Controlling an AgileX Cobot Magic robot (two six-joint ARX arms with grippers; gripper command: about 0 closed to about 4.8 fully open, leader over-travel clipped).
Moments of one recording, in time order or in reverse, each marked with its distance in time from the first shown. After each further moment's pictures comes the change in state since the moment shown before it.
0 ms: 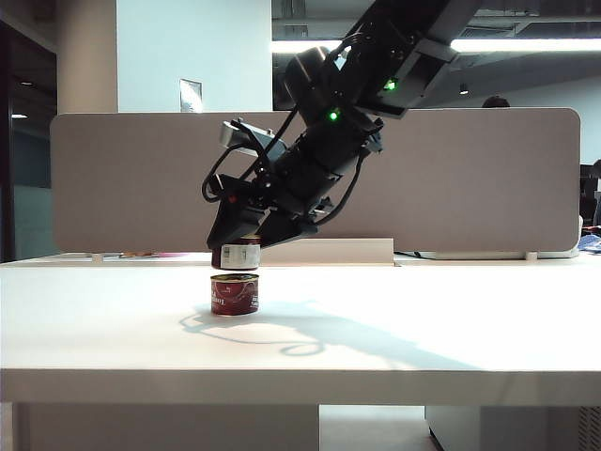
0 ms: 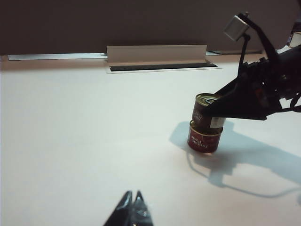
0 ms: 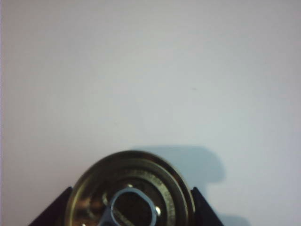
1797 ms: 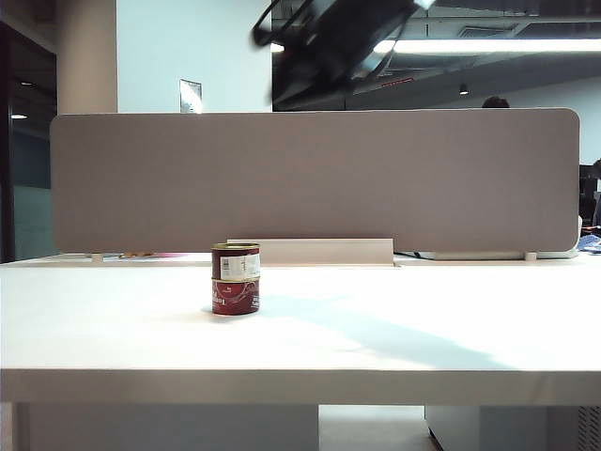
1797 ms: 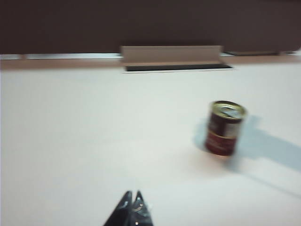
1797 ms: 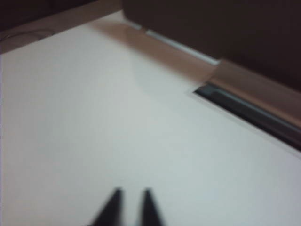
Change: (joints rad) left arm 0.000 0.000 0.000 0.000 -0.084 0.000; right arm -0.066 -0.312 0.005 -0.018 0.134 -0.012
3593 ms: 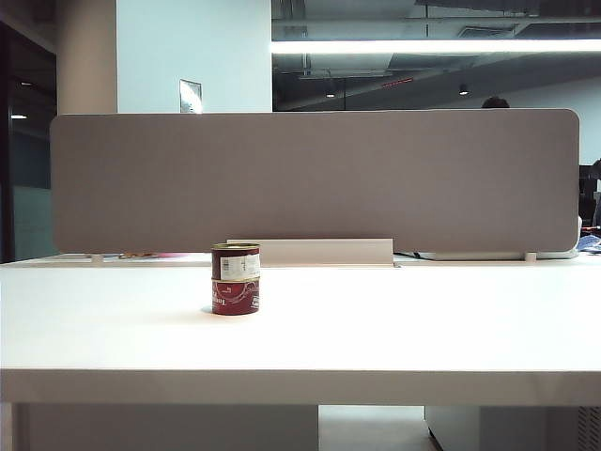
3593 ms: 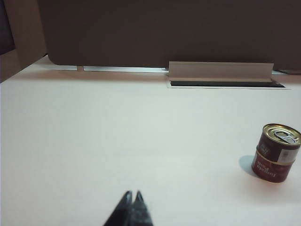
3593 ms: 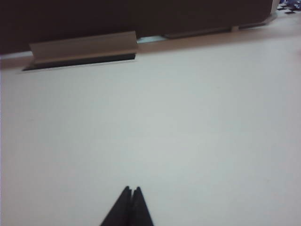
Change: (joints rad) left arm 0.000 0.000 0.000 0.051 -0.162 0.000; right arm -0.496 -1.496 -1.372 0.051 0.121 0.219
